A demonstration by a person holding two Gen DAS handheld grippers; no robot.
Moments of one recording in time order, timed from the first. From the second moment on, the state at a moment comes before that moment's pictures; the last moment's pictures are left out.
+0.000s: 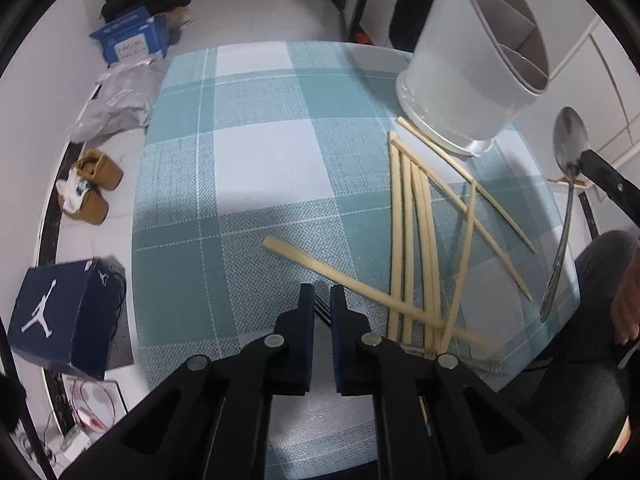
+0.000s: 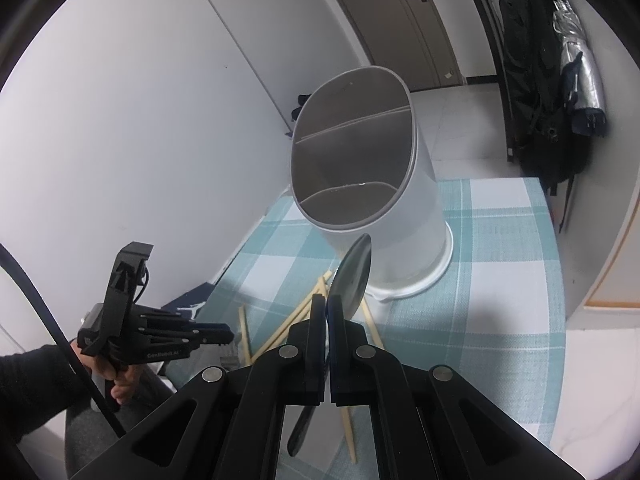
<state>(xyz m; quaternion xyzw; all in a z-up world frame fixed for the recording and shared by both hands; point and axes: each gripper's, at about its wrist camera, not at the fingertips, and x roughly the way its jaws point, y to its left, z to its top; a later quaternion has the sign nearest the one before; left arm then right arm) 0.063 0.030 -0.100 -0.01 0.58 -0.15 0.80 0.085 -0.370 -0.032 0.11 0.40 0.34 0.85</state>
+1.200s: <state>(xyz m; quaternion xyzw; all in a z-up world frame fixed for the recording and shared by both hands) 0.069 0.016 0.000 -0.01 0.48 -0.07 0.88 0.072 -0.370 -0.012 0.09 0.33 0.31 0.88</state>
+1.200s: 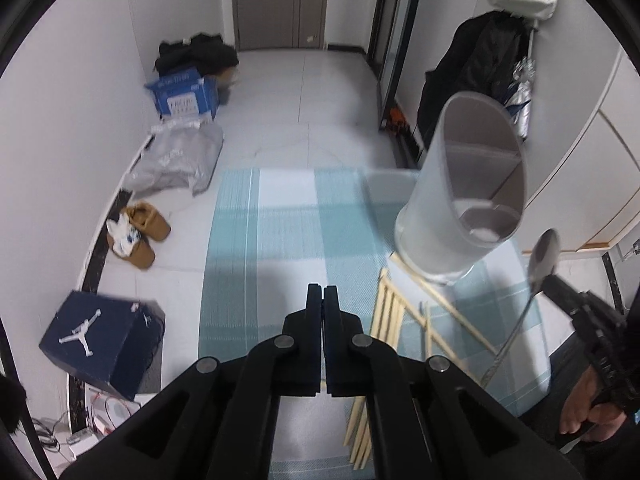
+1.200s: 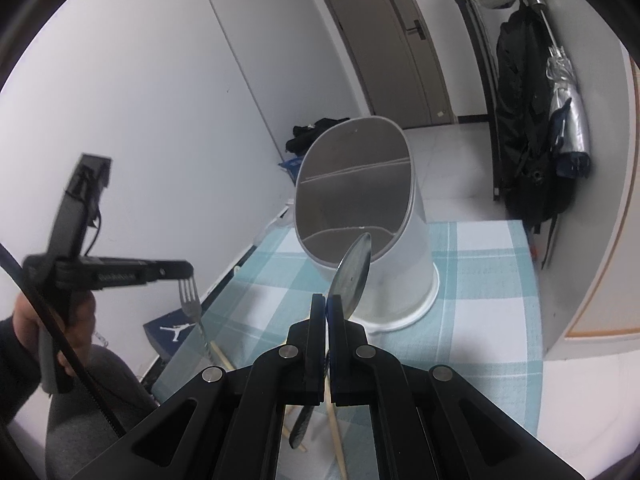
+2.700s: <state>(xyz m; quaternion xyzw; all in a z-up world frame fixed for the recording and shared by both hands) 0.151 -0.042 0.150 0.02 0.32 -0.16 0.93 0.172 -0.362 0.118 0.03 0.11 0.25 0.96</state>
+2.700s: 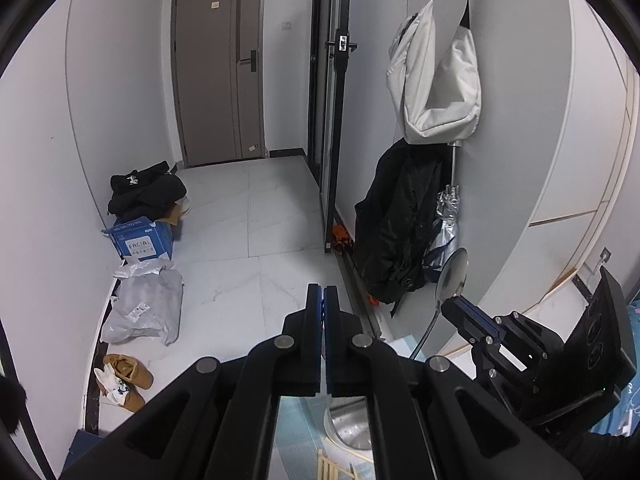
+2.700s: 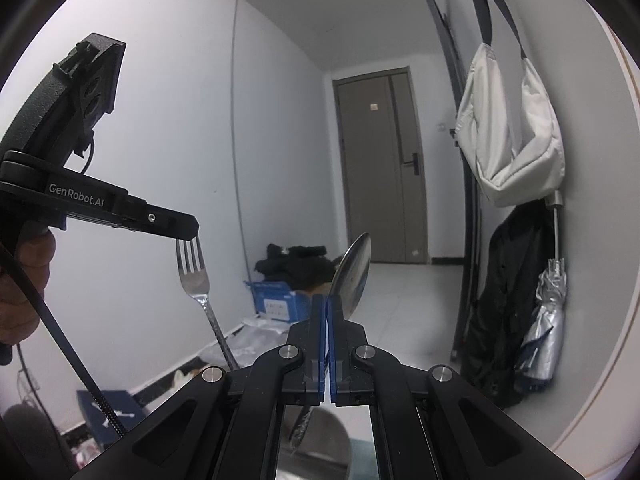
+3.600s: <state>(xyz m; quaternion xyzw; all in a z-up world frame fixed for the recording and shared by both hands) 0.185 -0.070 0.102 0.08 0.38 -0.22 0.89 0.183 -0.333 0.058 -0.08 0.12 0.28 0.95</state>
